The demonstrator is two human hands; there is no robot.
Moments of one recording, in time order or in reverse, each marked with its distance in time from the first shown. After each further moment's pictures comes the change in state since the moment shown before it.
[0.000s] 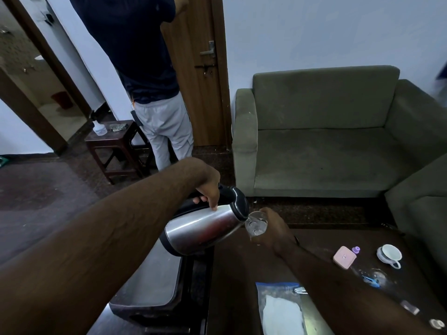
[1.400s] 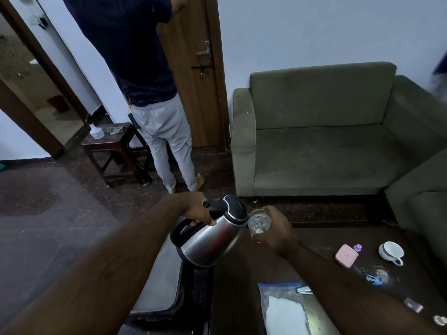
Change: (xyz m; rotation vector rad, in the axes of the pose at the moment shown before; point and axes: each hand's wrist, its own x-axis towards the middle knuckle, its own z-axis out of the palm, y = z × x) left_hand 0.039 -0.041 0.070 -0.343 0.117 0.114; right_hand 0.007 0.008 0.003 0.005 0.080 0.053
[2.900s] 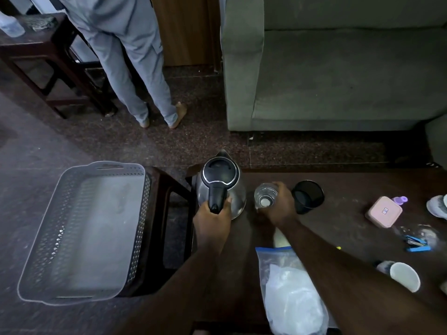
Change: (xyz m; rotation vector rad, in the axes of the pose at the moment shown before) left_hand 0.257 -0.006 0.306 -1.117 0.805 -0.409; right_hand 0.087 0.247 0.181 0.107 0.094 0.213
